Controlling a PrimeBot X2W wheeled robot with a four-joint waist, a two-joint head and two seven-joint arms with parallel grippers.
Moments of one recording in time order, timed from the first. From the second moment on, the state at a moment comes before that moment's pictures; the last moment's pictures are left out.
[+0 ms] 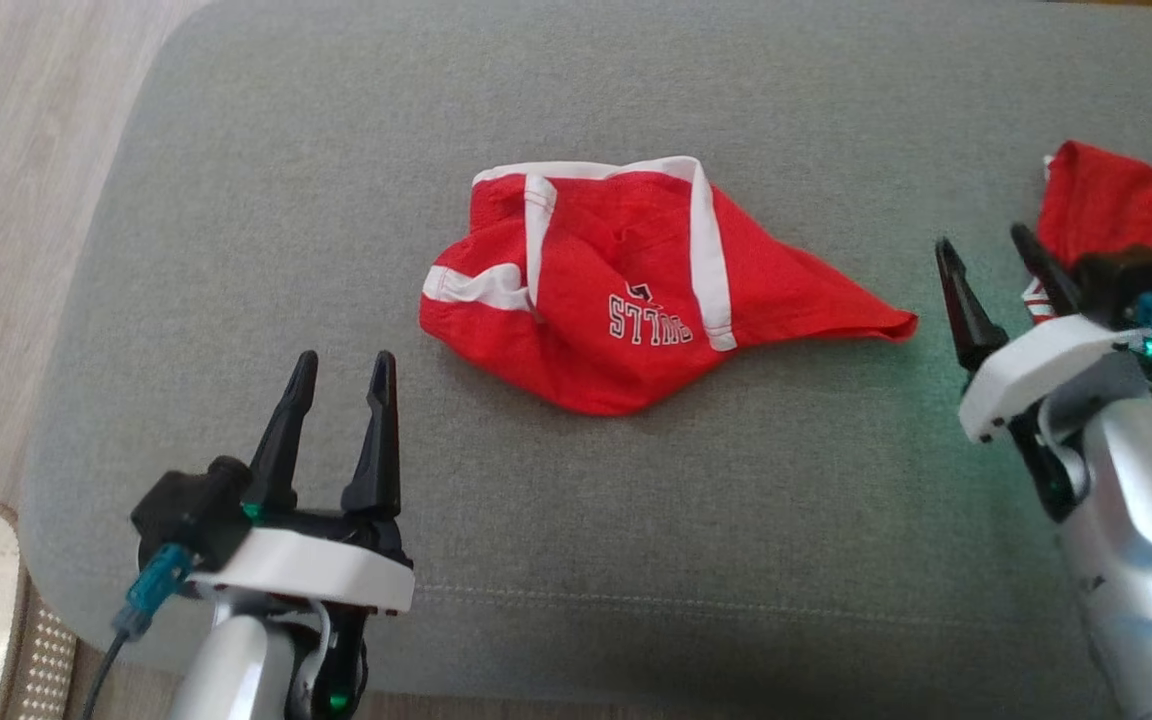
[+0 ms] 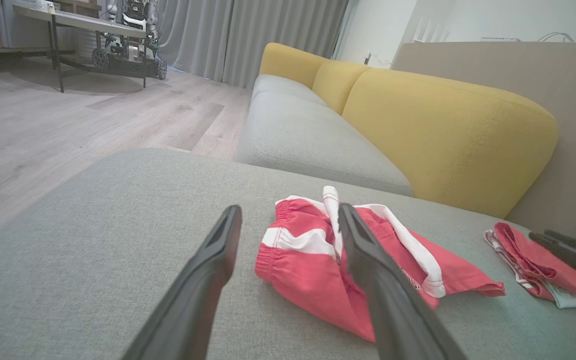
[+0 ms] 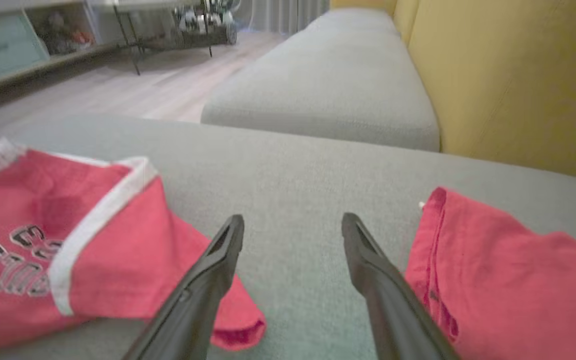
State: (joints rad) left arm -0.07 0.05 -0.22 0.09 -0.33 -0.05 -0.26; right arm -0.56 -0.24 0.09 0.74 0.20 0.13 -0.17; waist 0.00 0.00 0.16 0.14
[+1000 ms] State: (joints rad) left arm -0.09 0.04 -0.29 0.10 -0.36 -0.05 -0.26; right arm -0.53 -0.14 0.34 0.39 0.20 0.13 -0.04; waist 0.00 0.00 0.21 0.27
